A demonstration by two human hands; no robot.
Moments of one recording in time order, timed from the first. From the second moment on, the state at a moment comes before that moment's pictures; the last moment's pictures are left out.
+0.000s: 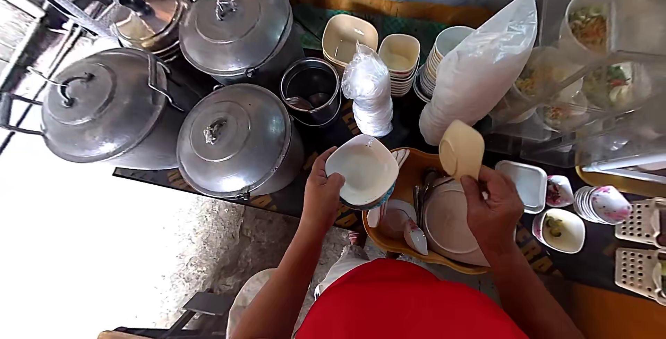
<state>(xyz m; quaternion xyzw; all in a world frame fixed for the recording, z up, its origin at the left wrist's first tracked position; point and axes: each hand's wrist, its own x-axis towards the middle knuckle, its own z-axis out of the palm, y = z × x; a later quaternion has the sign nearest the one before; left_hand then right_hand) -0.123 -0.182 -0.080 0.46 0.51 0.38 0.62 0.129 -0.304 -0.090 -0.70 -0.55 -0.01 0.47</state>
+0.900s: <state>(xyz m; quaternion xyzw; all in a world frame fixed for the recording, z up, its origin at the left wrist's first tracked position) -0.080 -0.192 -0.077 0.46 0.38 0.45 0.67 0.156 -0.296 -0.051 -0.57 -0.61 -0.12 0.54</state>
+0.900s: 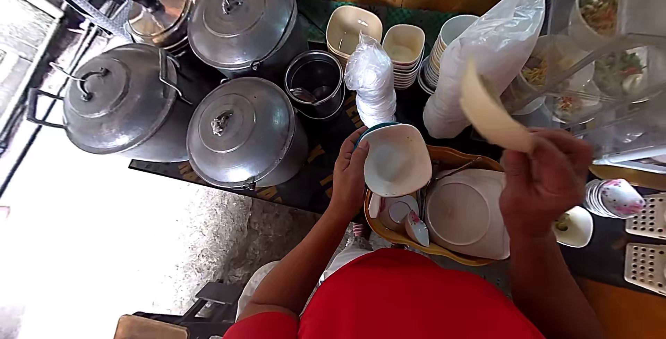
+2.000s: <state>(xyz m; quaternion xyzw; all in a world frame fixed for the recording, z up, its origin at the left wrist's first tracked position) -0.083 -0.202 -0.078 0.40 0.45 0.46 0.65 0.102 -0.258 -0.237 -0.71 -0.57 0.40 0.00</state>
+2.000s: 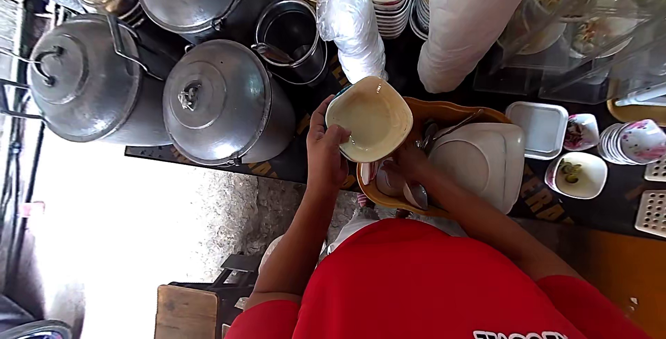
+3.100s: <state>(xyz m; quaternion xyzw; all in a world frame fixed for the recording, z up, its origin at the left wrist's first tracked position) -0.075 -0.196 -0.079 0.39 0.39 0.40 0.73 0.151 -0.281 -0.073 -0.59 -0.67 0.15 0.44</state>
